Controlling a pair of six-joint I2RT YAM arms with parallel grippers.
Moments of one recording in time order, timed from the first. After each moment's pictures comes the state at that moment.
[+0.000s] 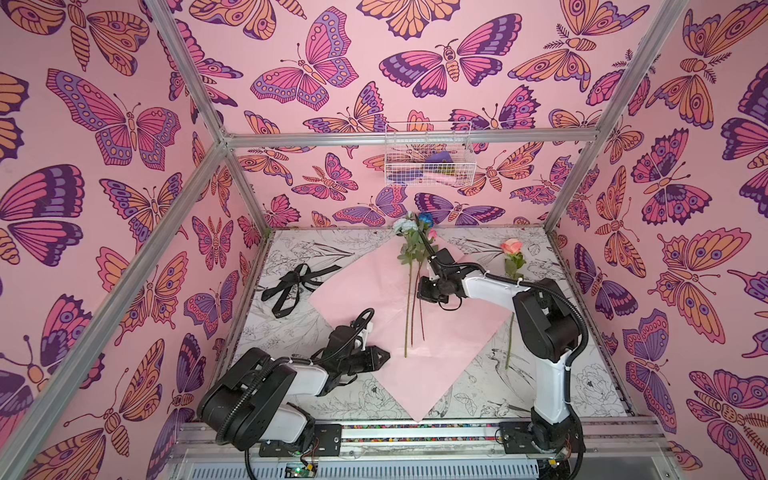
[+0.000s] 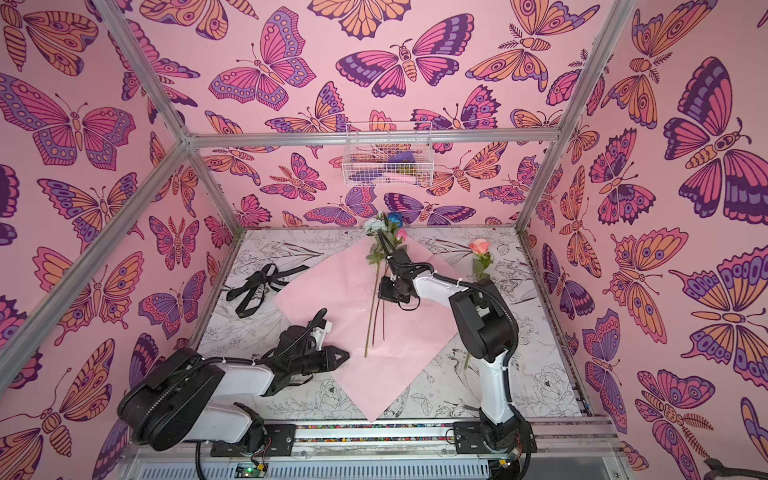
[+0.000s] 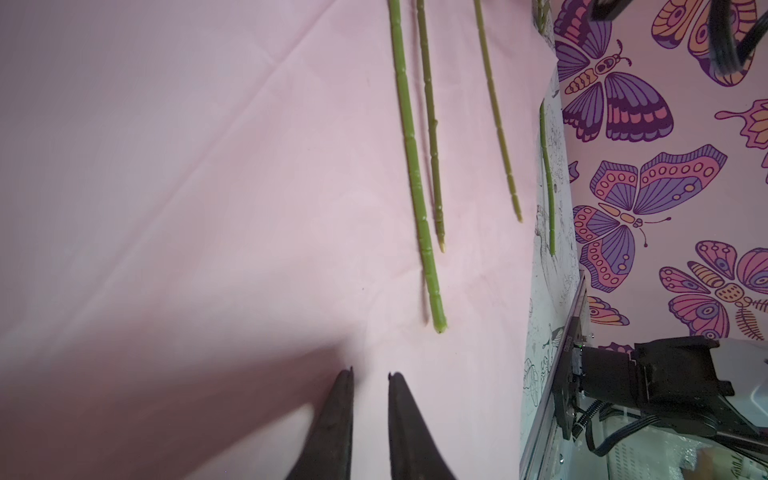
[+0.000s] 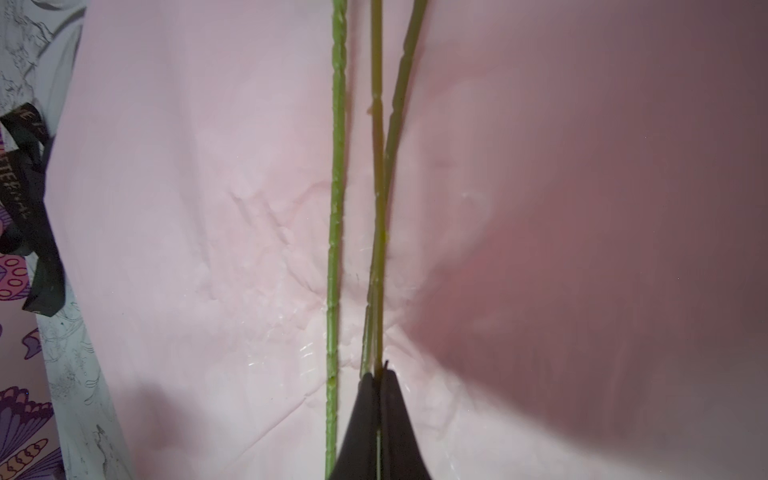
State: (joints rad) left arm -0.52 1.42 0.20 0.50 0.49 -0.70; right arm 0.55 2.05 1.38 -0.36 -0.20 0.69
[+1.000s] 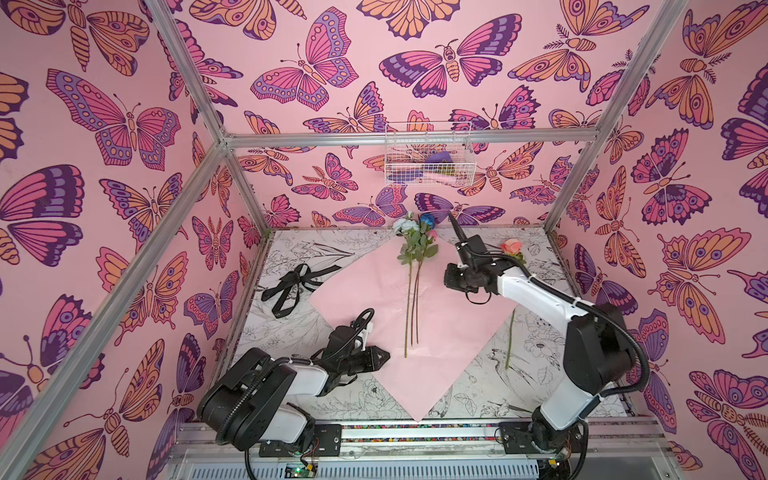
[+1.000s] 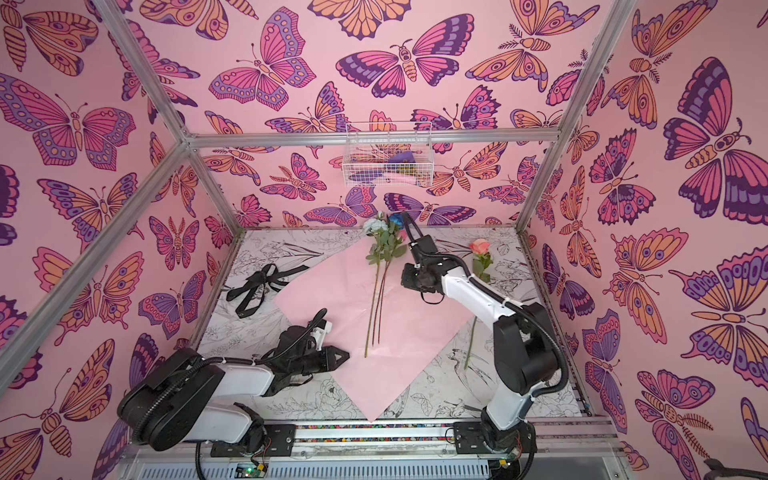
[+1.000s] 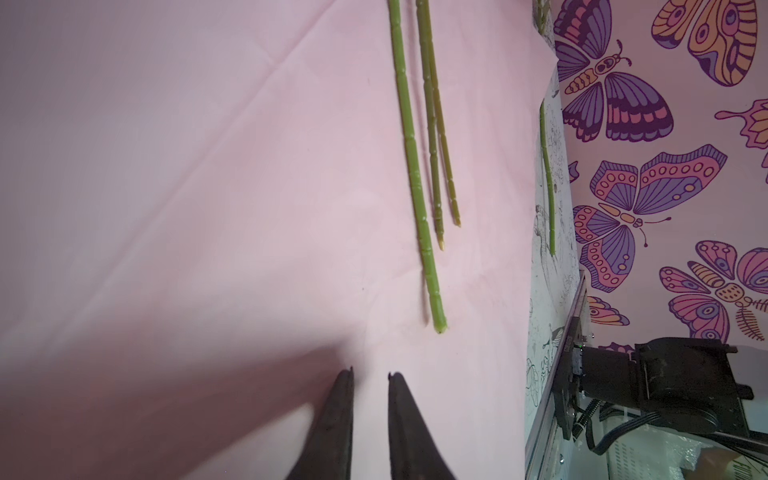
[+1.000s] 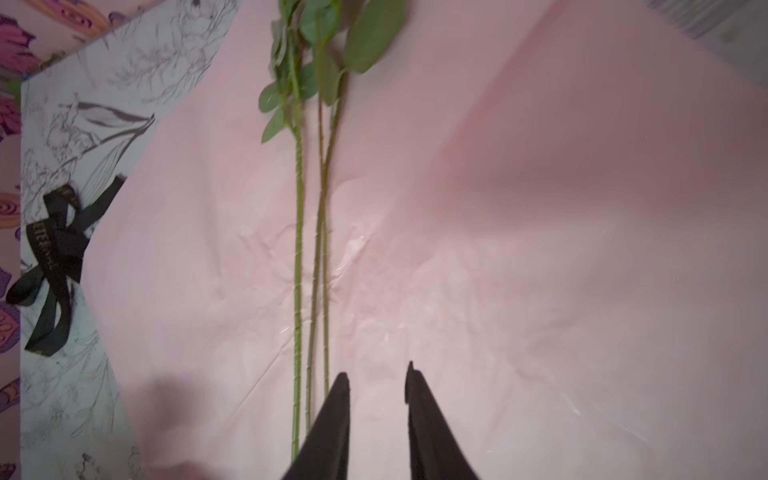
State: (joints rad) left arm -0.52 1.42 0.20 0.51 0.49 -0.70; right arm 0.42 1.67 1.29 -0.57 0.01 0.63
